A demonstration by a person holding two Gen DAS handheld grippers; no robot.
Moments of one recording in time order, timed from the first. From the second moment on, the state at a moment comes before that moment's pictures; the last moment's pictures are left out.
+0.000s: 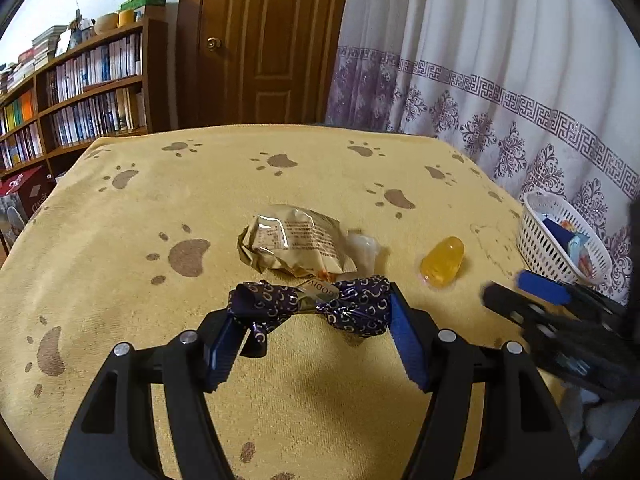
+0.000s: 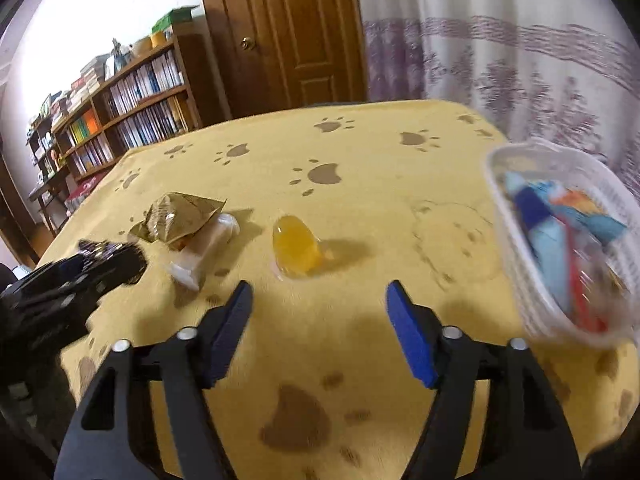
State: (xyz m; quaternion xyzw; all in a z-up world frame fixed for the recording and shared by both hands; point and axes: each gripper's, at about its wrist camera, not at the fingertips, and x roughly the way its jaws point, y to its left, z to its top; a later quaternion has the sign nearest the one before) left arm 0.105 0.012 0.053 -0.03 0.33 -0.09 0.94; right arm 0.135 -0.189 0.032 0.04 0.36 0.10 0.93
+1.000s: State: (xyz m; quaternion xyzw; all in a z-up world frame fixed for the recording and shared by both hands) left arm 0.103 0.010 0.049 -0.05 0.34 -0.08 0.94; right arm 0.189 -0.153 0.012 0.01 0.39 0.09 0.92
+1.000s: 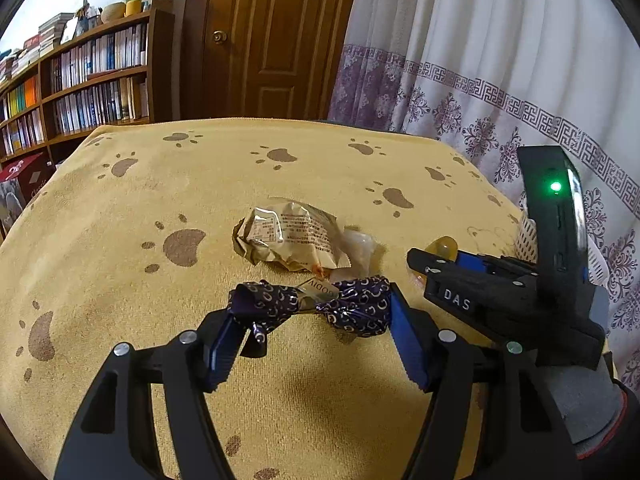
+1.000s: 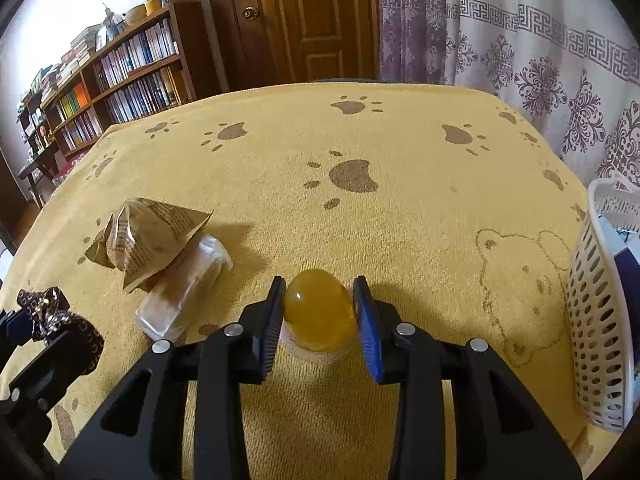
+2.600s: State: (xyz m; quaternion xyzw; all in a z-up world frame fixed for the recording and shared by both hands) left arm 0.097 -0.007 0.048 -0.03 0.34 -0.10 0.94; right arm 0.095 -0.369 0.093 0.15 0.29 -0.10 0.94
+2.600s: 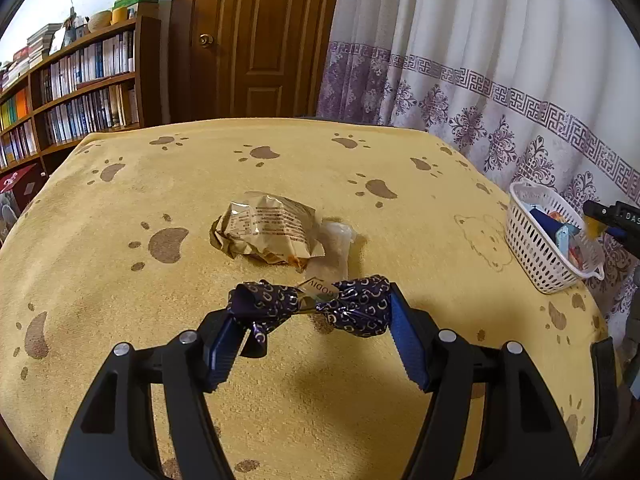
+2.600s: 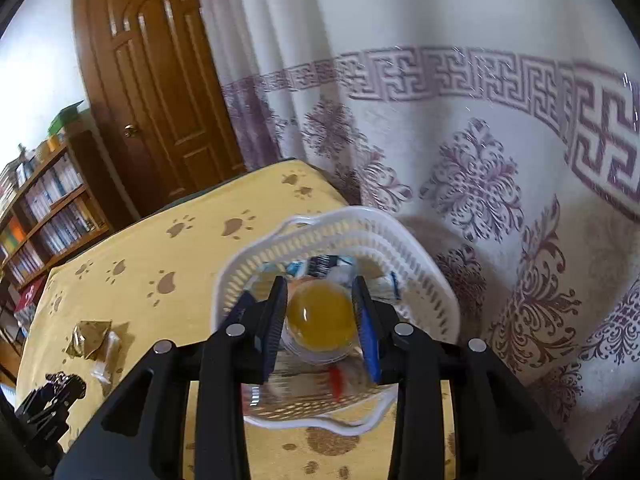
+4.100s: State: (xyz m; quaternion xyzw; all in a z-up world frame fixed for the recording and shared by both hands) left arm 0.090 -0.084 0.087 0.00 0.33 -0.15 0.93; right arm -0.001 -0.338 0.024 0.19 0.29 -0.07 0.94
